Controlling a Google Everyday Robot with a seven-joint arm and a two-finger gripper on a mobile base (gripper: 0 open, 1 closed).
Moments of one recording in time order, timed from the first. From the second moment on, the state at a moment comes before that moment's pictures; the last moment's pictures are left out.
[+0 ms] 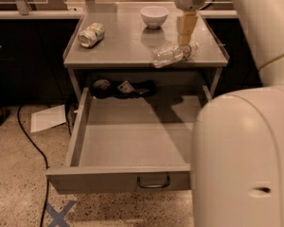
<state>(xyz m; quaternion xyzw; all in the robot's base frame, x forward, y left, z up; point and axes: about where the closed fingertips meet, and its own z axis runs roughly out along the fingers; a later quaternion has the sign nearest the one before) 0.741 -0.102 0.963 -0.80 0.55 -0.09 0.24</state>
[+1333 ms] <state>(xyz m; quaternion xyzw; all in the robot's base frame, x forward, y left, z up) 0.756 -0.115 0.904 -0.77 0.58 0.00 0.25</state>
